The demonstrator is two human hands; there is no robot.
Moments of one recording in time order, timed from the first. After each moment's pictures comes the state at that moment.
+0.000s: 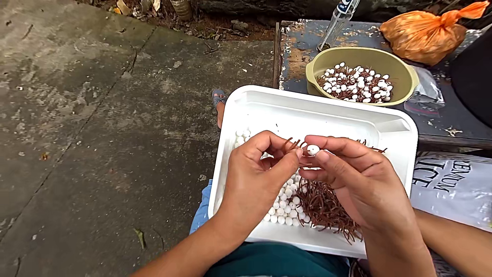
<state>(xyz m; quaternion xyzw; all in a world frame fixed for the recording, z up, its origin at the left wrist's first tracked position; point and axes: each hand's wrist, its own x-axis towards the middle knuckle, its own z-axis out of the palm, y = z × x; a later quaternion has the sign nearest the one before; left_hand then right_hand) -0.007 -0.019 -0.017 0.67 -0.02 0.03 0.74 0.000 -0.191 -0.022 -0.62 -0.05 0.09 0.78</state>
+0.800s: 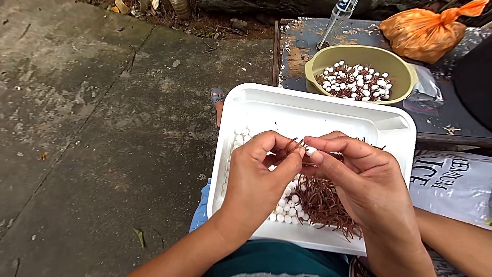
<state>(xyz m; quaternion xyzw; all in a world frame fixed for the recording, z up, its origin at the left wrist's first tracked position) -0.007 -0.022 -0.017 0.72 -0.05 0.05 0.70 -0.001 -0.187 -0.020 -0.67 -0.10 0.01 0.74</state>
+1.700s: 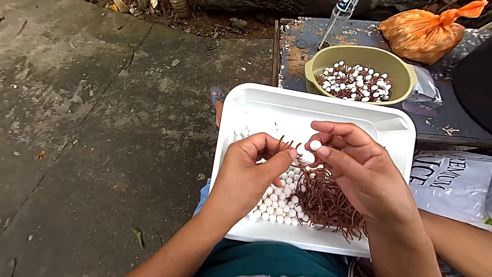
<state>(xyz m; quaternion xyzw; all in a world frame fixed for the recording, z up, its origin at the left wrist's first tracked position) -0.002 -0.003 -0.012 0.66 0.02 -0.10 0.75 0.012 -0.201 -0.023 -0.67 -0.08 0.07 0.74</state>
